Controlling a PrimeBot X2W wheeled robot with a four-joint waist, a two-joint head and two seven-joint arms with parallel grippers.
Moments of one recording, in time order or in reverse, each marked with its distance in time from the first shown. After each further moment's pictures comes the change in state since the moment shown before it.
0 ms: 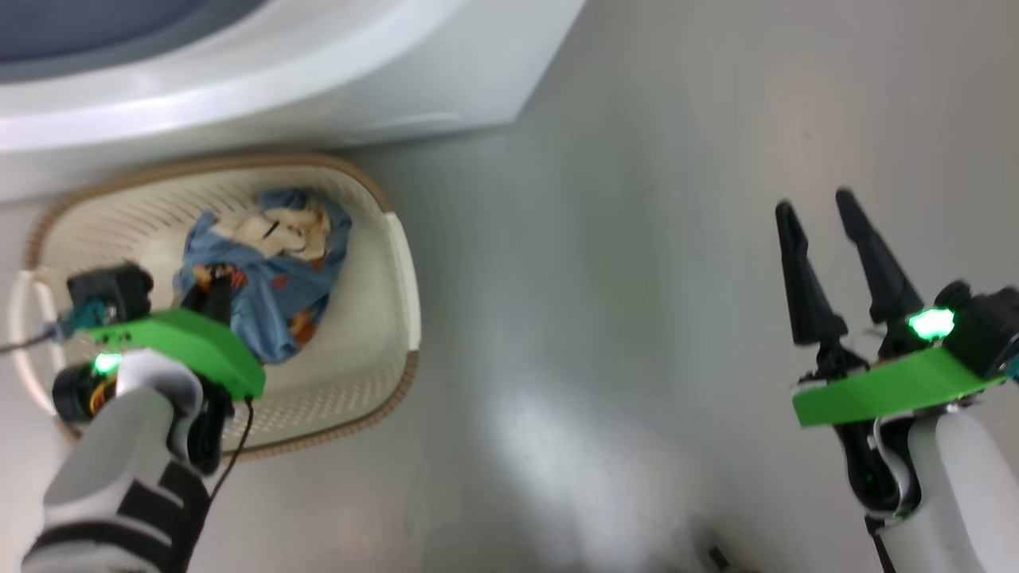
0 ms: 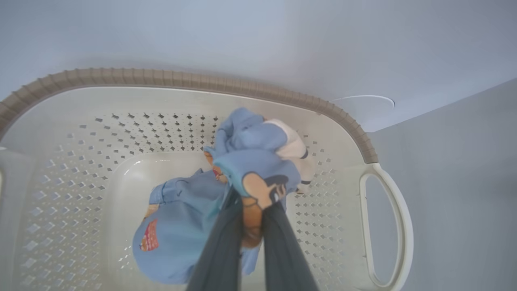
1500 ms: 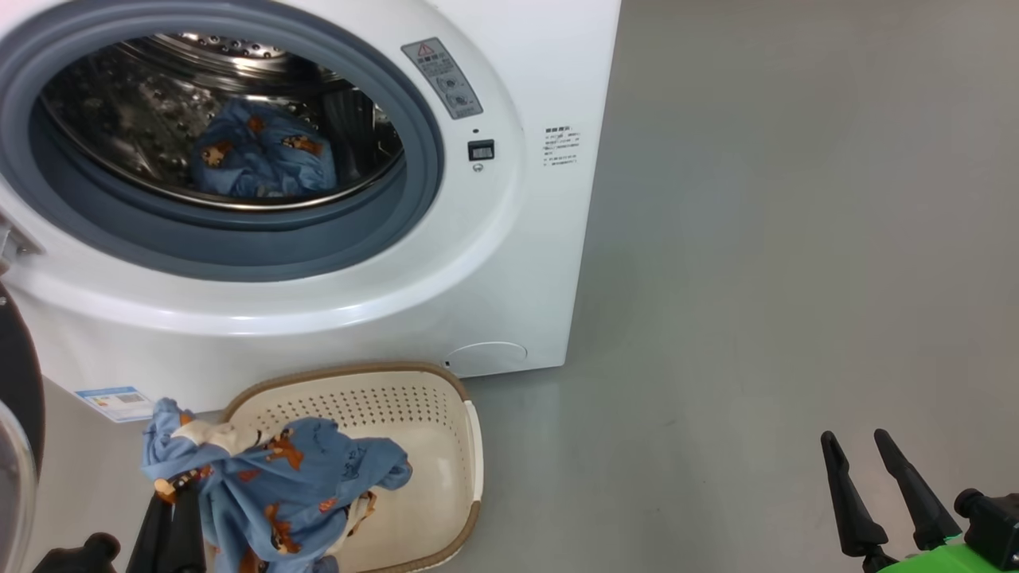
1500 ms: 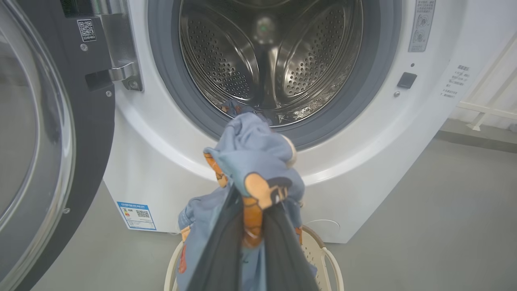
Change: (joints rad) left arm 0.876 -0.144 0.615 -0.900 0.506 0.000 -0.002; right arm 0.420 -0.022 -0.089 0.067 0.008 0.000 0.000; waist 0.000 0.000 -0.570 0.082
